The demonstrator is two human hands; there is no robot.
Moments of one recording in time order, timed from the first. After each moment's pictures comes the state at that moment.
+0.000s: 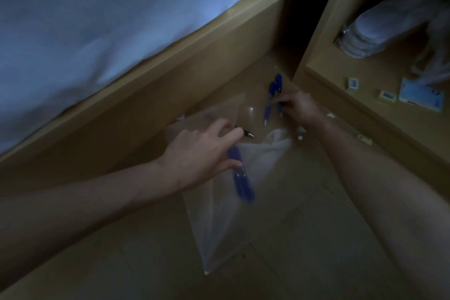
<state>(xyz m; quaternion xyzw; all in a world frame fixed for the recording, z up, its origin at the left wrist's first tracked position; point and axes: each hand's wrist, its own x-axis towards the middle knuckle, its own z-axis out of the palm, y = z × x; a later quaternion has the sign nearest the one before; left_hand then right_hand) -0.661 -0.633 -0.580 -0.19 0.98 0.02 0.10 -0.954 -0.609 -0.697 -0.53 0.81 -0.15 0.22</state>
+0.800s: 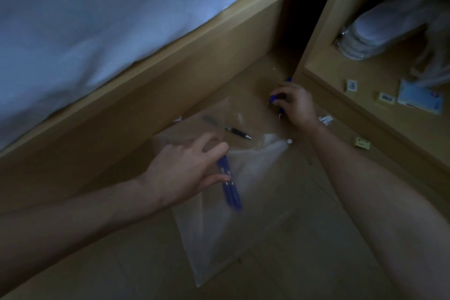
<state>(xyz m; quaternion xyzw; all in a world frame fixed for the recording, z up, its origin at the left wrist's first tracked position) -0.638 -0.632 -0.601 -0.15 0.99 -0.03 -0.07 -0.945 -0.613 -0.695 -0.50 0.79 -0.32 0.14</state>
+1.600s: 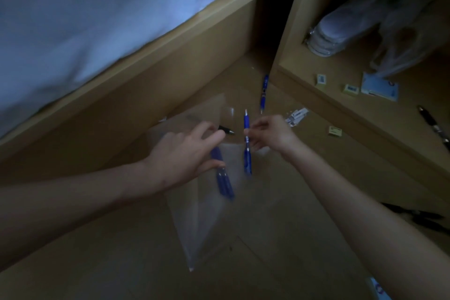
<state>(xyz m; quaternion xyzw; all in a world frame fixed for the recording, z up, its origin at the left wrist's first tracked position) -0.655 -0.628 -0.596 -0.15 0.99 0.04 0.03 -0.860 -0.543 -0.645 -0.27 0.78 -0.37 0.43</state>
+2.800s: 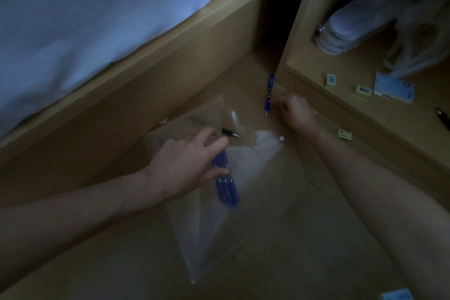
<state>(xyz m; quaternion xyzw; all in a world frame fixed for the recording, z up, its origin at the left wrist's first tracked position) -0.659 -0.630 -0.602 -0.15 0.99 0.02 0.01 -0.956 -0.576 -0.698 -0.50 0.84 -0.16 0.15</state>
